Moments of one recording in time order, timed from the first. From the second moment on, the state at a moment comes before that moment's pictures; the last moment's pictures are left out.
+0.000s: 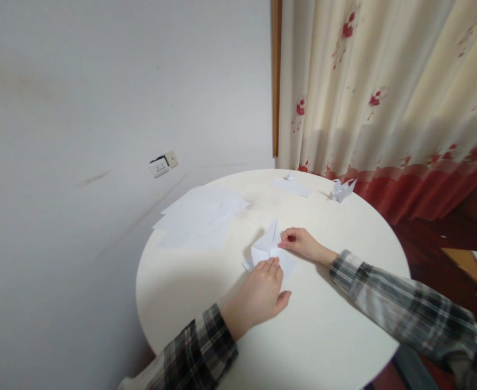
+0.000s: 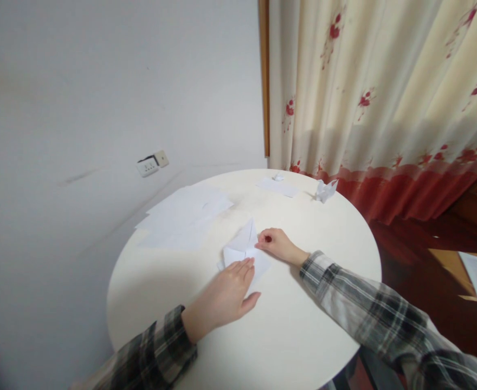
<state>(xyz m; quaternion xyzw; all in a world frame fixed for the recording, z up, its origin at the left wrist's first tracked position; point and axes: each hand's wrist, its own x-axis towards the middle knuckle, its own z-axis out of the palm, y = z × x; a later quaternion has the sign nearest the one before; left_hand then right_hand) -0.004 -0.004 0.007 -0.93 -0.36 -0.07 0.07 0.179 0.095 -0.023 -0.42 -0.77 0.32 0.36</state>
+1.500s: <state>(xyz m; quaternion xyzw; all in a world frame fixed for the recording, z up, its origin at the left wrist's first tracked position) -0.009 0.065 -0.008 -0.78 -0.57 -0.26 -0.05 0.173 0.089 -0.006 -0.60 -0.74 0.18 0.25</state>
